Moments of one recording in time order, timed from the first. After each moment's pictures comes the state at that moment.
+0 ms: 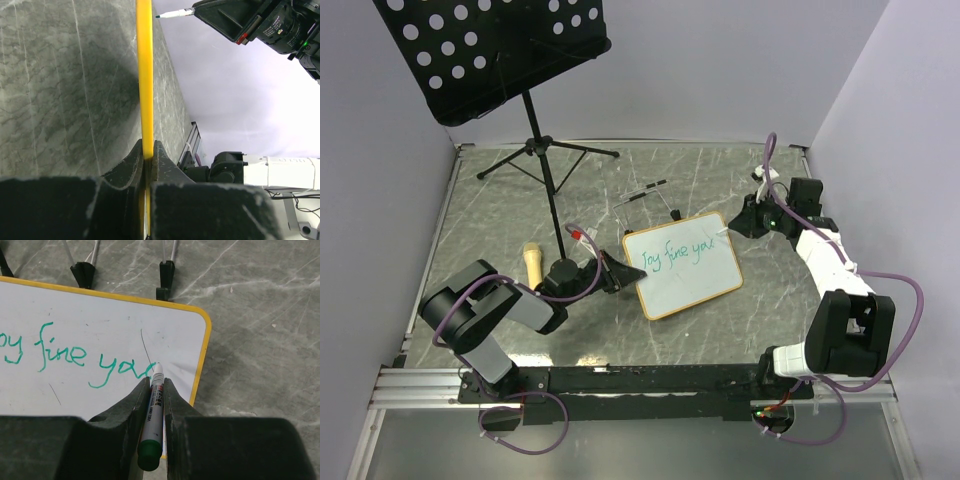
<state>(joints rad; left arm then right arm) -0.71 1.62 0.33 1.24 0.29 -1.10 -0.13 1.37 0.96 -0.35 -0.75 -0.27</state>
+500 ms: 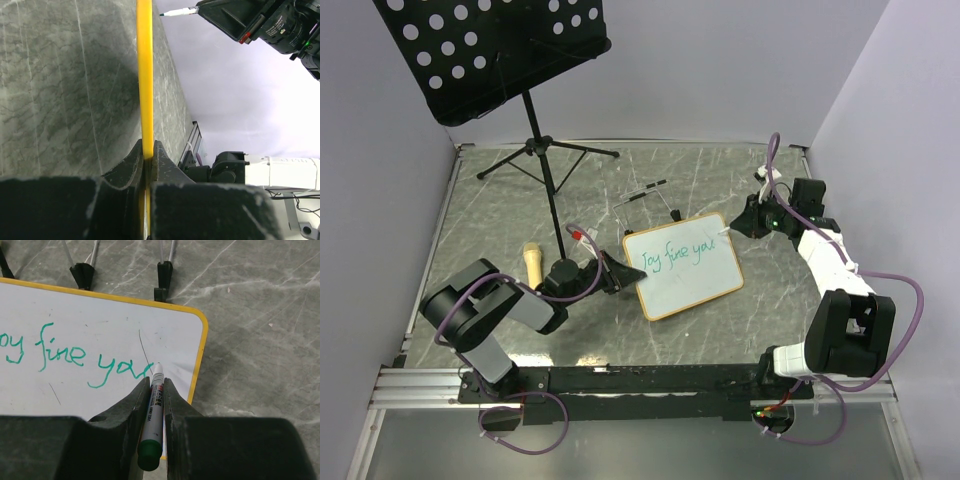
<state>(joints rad) -0.71 1.63 0.33 1.24 0.30 -1.10 -0.15 1.37 0.96 -0.34 -0.77 -0.28</state>
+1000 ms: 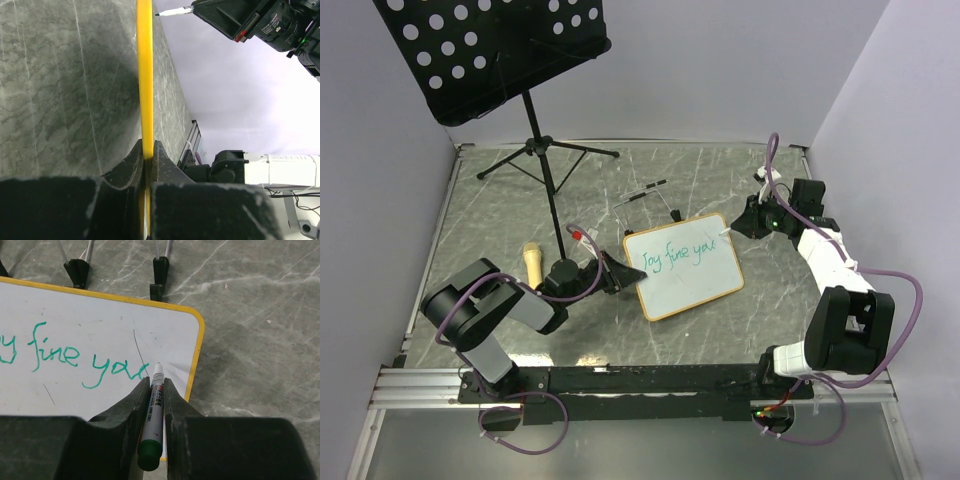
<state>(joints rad) -0.71 1.64 0.33 1.25 0.30 -1.10 -0.15 1.39 0.96 -0.35 -0.76 -0.29</state>
